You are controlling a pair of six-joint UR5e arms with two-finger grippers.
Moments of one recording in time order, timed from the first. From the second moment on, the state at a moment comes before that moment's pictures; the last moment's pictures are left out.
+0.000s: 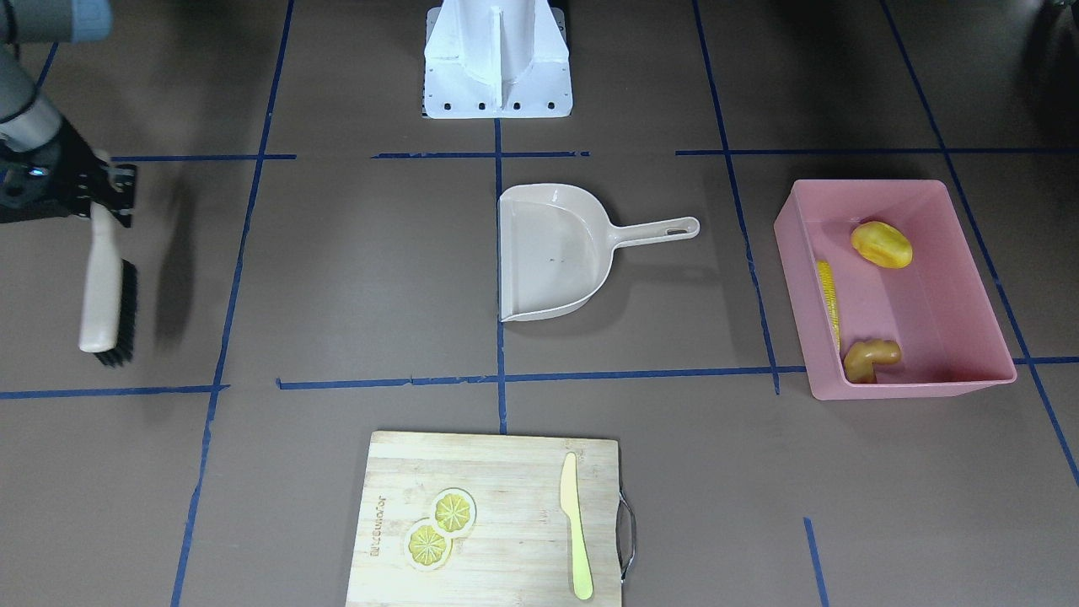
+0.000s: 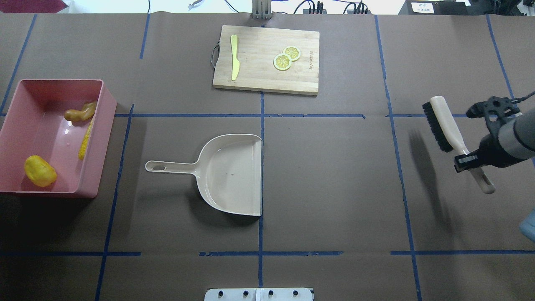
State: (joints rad) left arm -1.54 -1.54 -1.58 -1.60 -2.40 0.17; right arm 0.90 -1.83 2.03 -1.25 2.09 0.67
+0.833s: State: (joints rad) left arm -1.54 -1.54 -1.59 -1.60 -2.41 0.17; right arm 0.91 -1.94 1.87 -1.01 2.10 0.78
